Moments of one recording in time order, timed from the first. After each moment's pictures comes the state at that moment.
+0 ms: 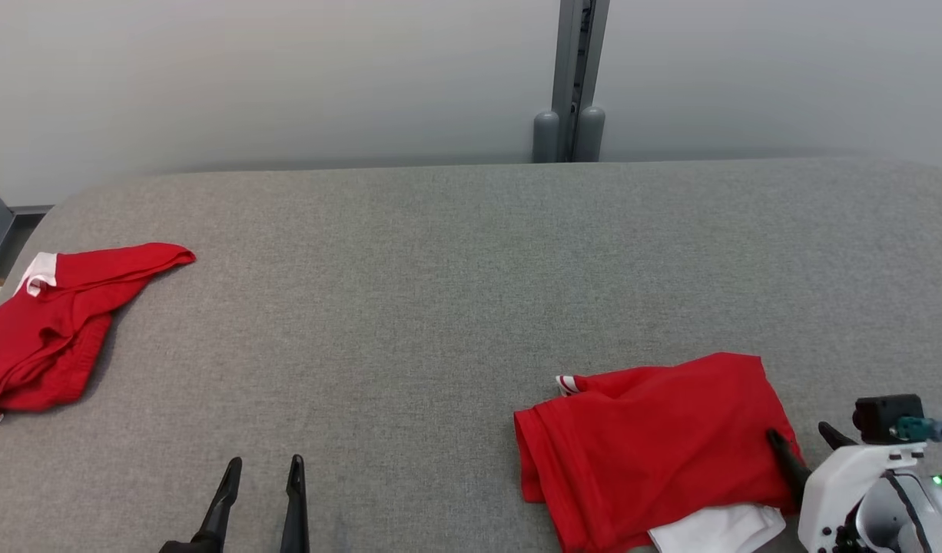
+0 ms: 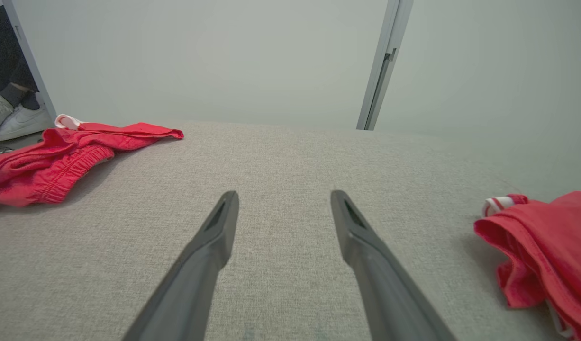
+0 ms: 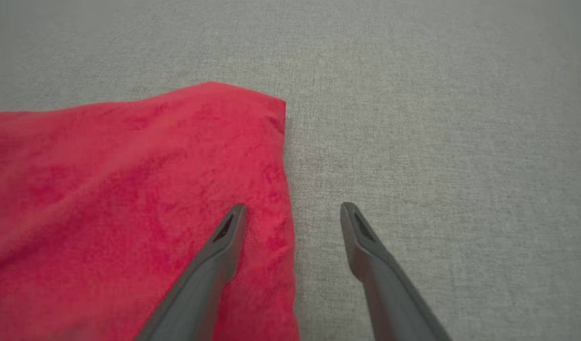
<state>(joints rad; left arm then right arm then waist) 0.20 0.05 -0.10 0.11 -0.21 0.04 -0.26 -0.19 -0.29 0.18 0.57 0.37 0.13 0.10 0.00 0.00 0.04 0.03</state>
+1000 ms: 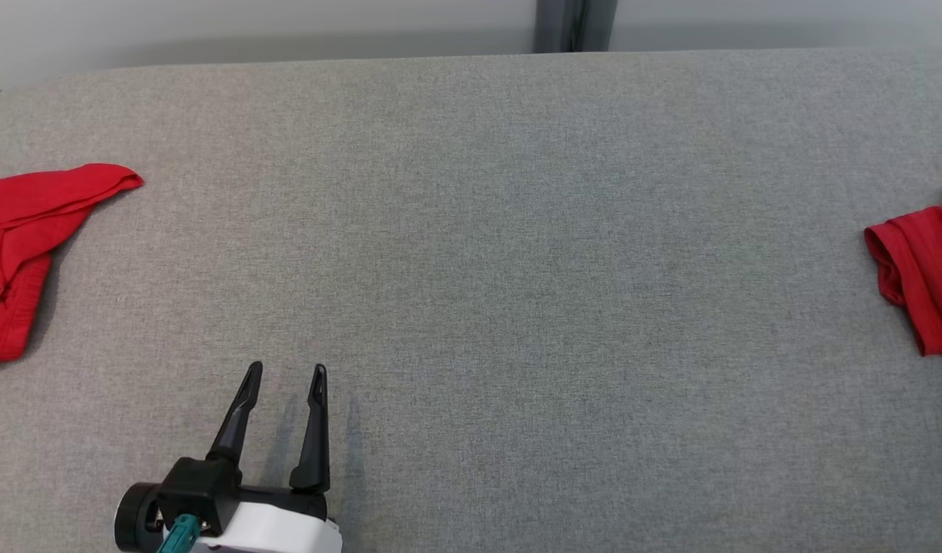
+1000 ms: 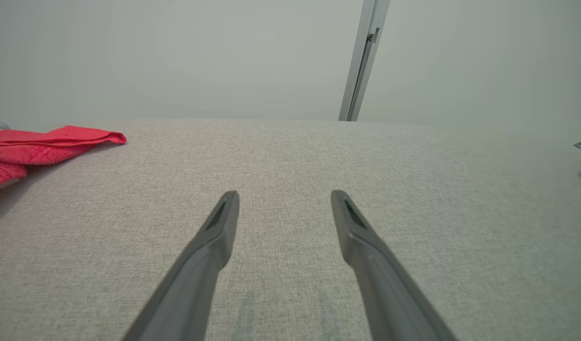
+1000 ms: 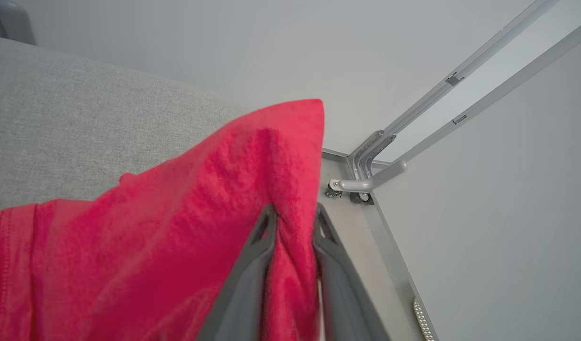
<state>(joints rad) 0.02 0.05 -0.15 0.10 -0.19 0.01 -0.26 -0.87 -0.67 0.09 1.13 0.04 0.13 -0.02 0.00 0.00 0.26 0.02</state>
